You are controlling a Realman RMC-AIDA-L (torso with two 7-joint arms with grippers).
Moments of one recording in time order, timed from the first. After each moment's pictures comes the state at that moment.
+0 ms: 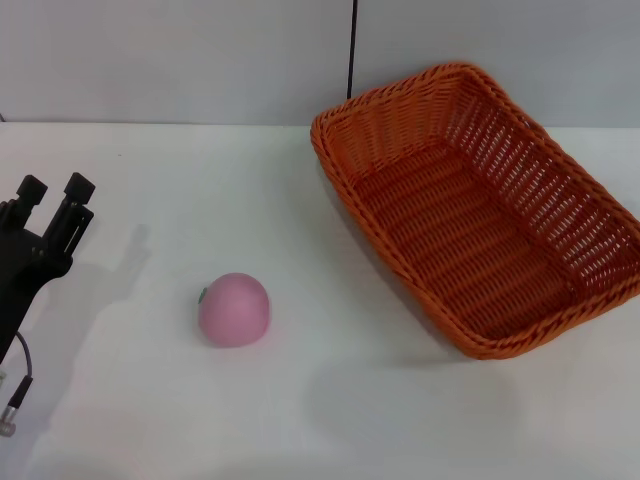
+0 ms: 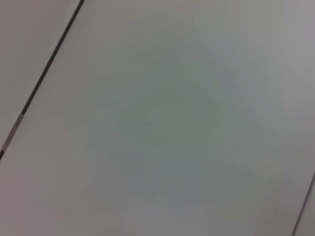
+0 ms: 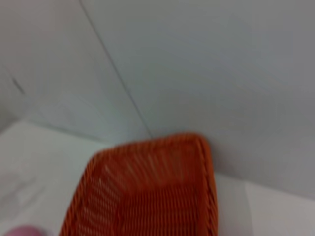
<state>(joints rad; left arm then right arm) -0.17 -2.06 -0.65 -0.17 -0.76 -1.50 2.53 0.46 1.84 -0.50 -1.22 -2.16 -1.85 2.14</state>
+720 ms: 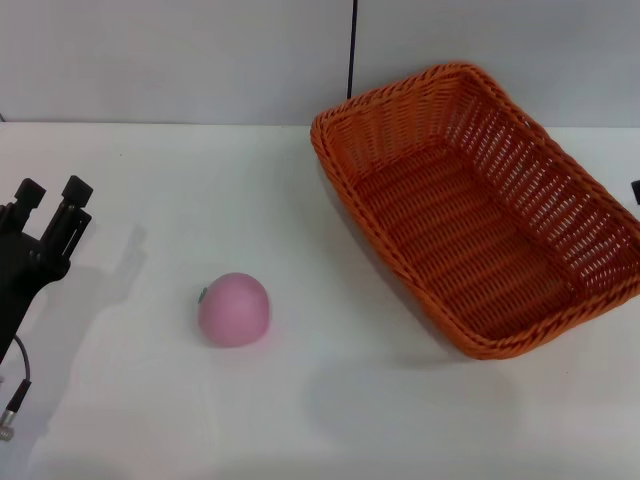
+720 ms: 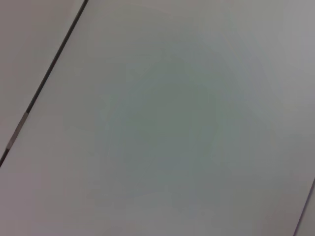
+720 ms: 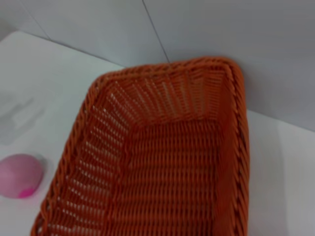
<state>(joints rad) -0.17 -2.07 -0.65 -0.16 -0.76 -1.50 2.52 0.60 1.85 -0.72 -1.08 -2.36 -1.76 2.16</state>
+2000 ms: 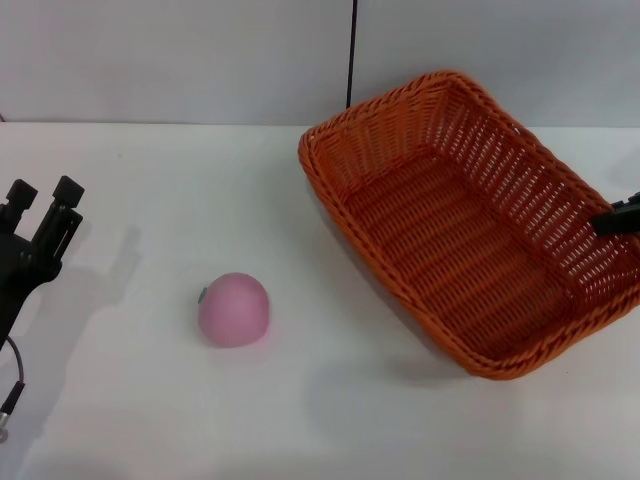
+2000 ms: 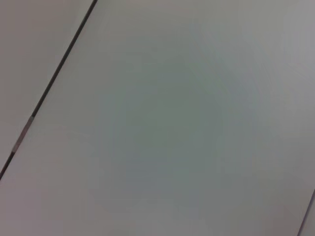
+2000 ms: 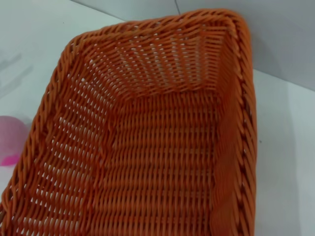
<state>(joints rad) -0.16 -2.06 -0.66 -0.16 -0.76 -1.51 2.50 0.65 1.90 -0.80 -0.92 -2.44 -1.63 2.08</state>
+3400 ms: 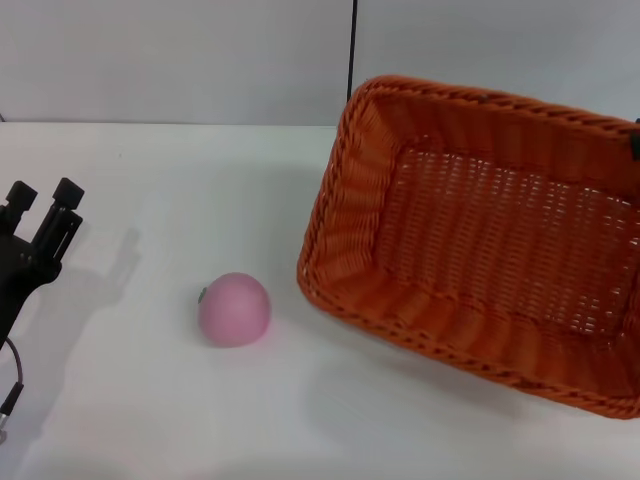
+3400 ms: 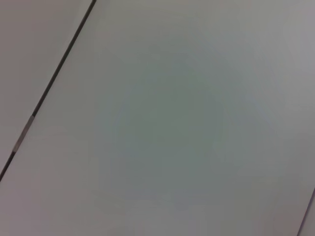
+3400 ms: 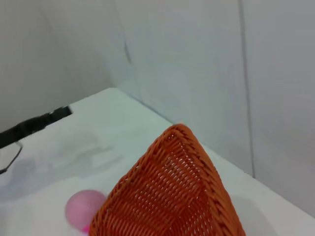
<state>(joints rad) -0.16 -2.07 -0.66 -0.14 -0.76 -1.52 2.50 0.53 1.89 -0.62 -1.13 -2.10 -1.87 1.83</state>
